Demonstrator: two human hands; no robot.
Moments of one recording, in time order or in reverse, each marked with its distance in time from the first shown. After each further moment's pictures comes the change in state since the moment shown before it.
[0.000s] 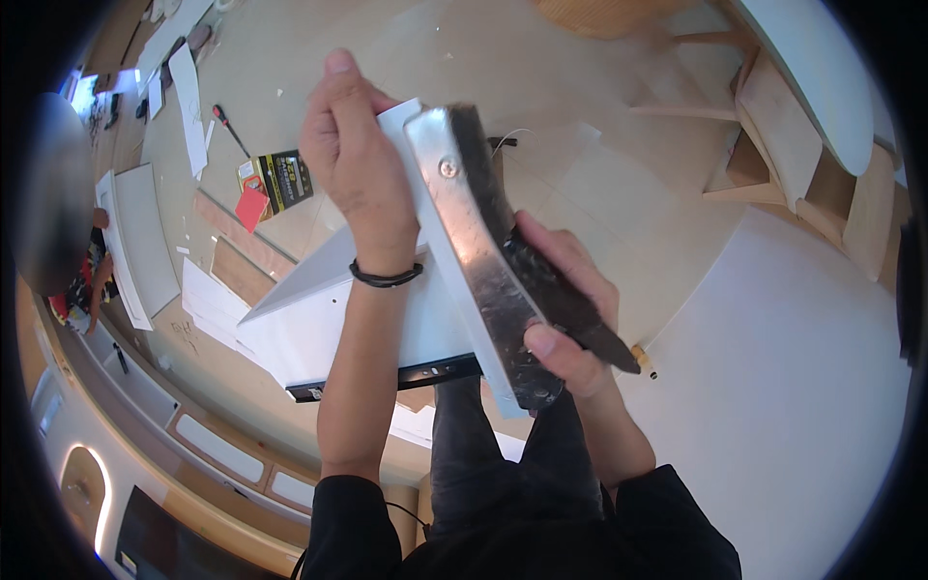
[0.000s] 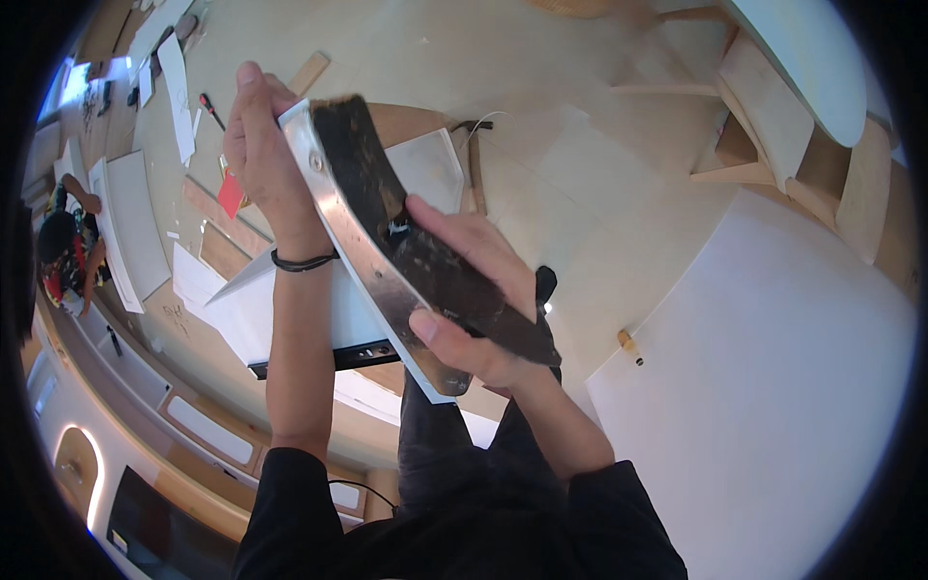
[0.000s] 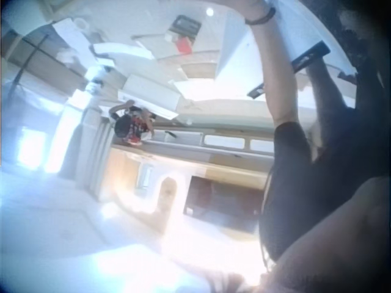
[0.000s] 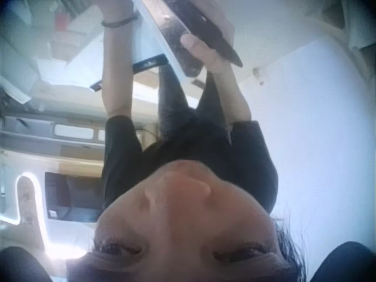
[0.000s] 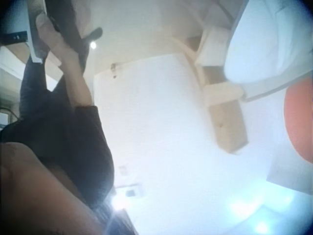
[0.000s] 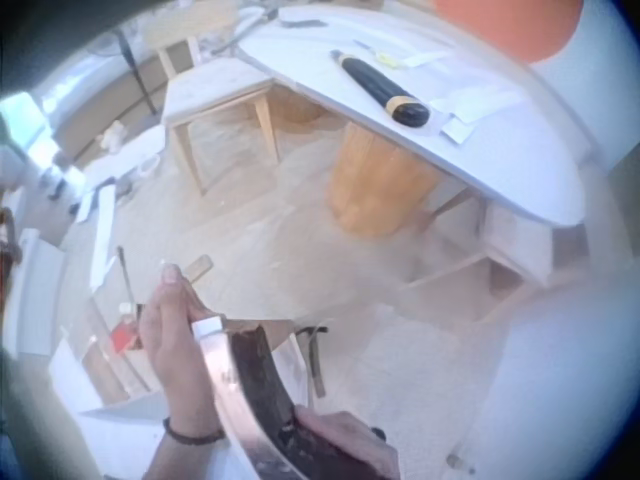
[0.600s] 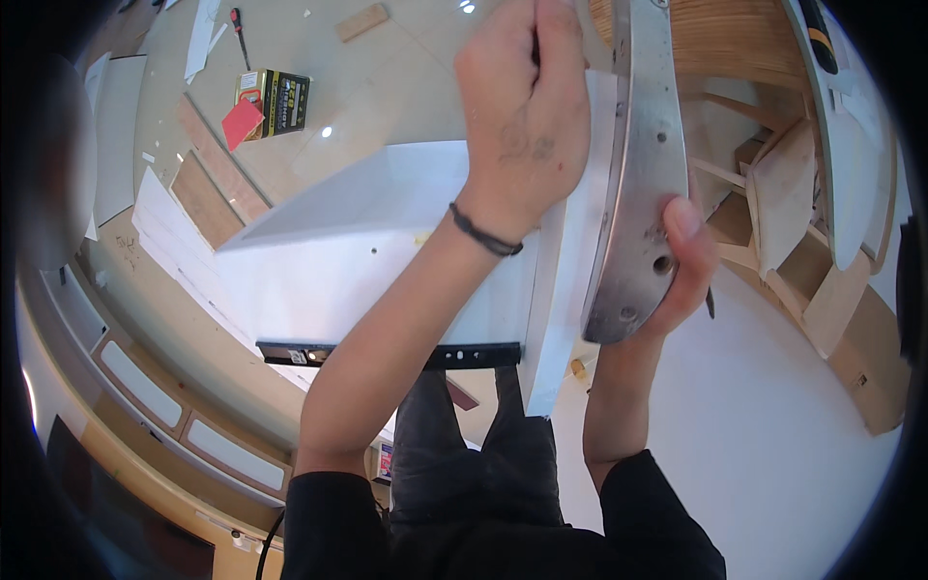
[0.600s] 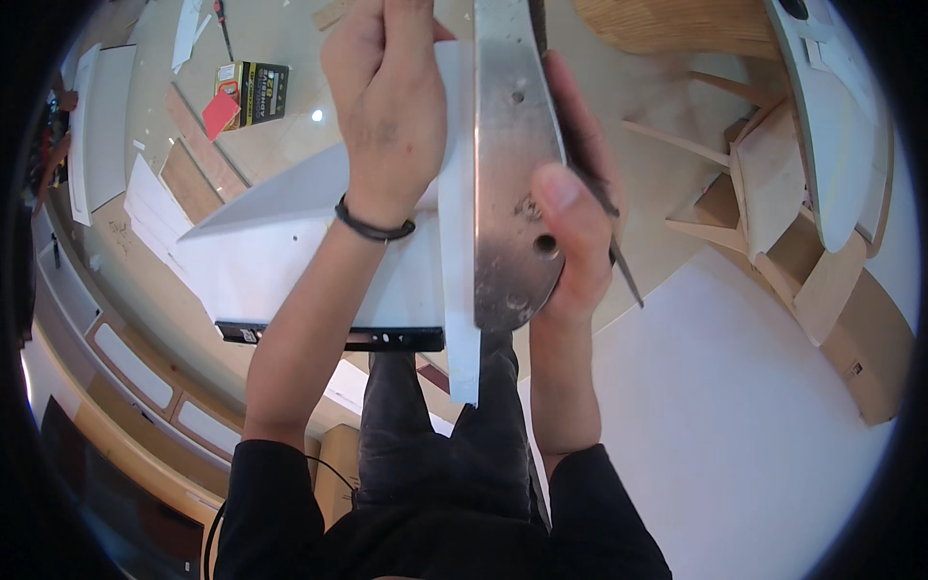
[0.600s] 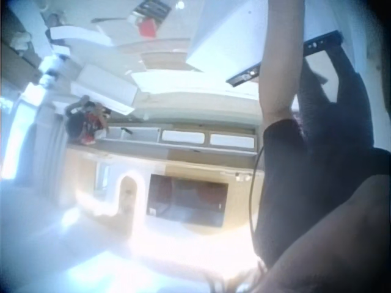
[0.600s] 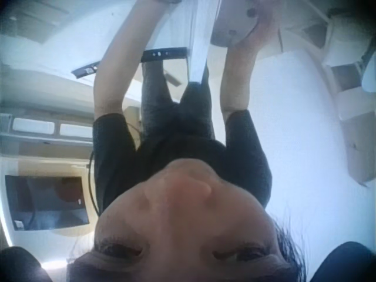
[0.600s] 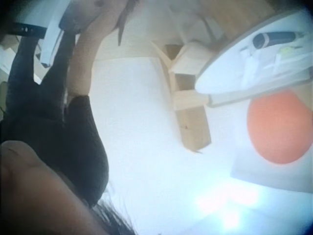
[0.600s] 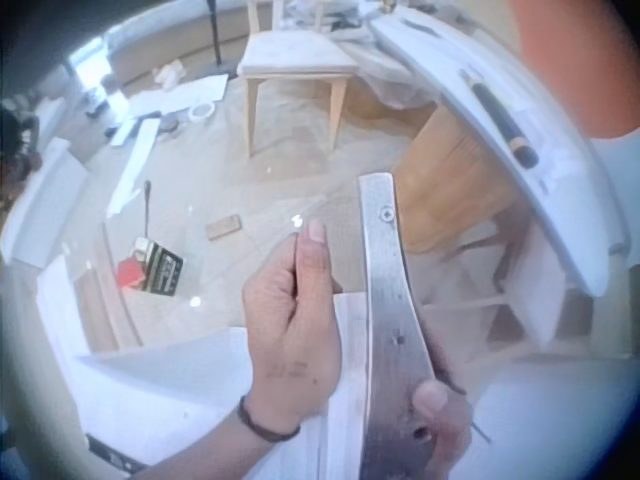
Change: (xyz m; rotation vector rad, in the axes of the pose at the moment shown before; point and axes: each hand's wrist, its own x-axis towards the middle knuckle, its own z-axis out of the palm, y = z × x) left_hand -0.011 -0.011 0.016 -0.176 0.017 -0.049; right_hand 0.046 -0.011 0.026 0.133 0.227 0.093
